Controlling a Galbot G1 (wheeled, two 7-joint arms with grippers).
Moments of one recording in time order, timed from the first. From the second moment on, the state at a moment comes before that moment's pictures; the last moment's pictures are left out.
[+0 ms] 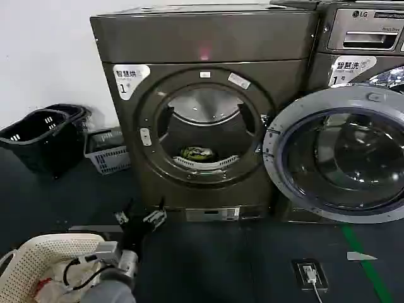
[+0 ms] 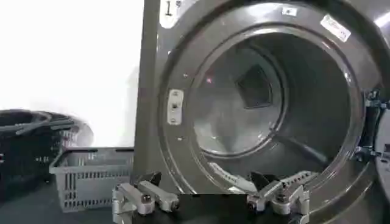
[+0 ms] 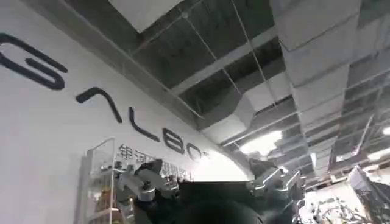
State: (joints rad) left arm 1.34 -1.44 -0.46 -2.24 -0.18 0.43 -0.18; right arm -1.72 0.96 2.37 1.87 1.07 -0.14 0.06
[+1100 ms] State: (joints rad) left arm 1.34 -1.46 -0.45 -2.24 -0.16 0.40 -0.19; right arm -1.72 0.98 2.37 1.89 1.12 -0.14 0.06
